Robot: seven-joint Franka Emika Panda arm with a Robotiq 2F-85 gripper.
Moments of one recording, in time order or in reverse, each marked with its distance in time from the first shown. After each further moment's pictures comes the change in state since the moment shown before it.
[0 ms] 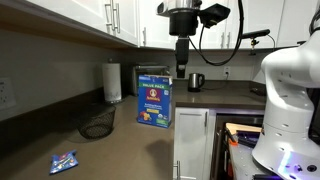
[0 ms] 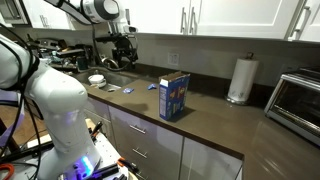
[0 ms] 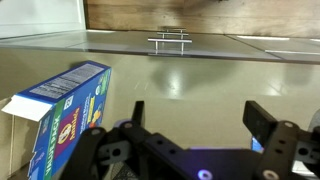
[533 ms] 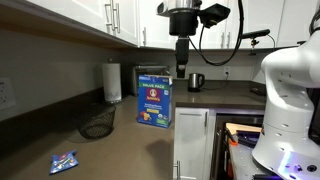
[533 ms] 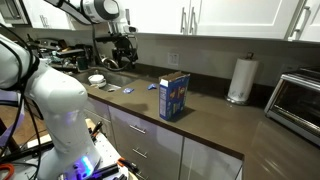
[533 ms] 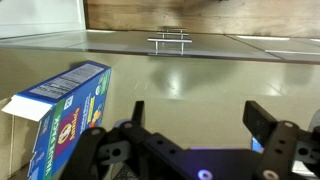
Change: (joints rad) arm 0.000 0.000 0.000 0.000 0.000 0.000 0.000
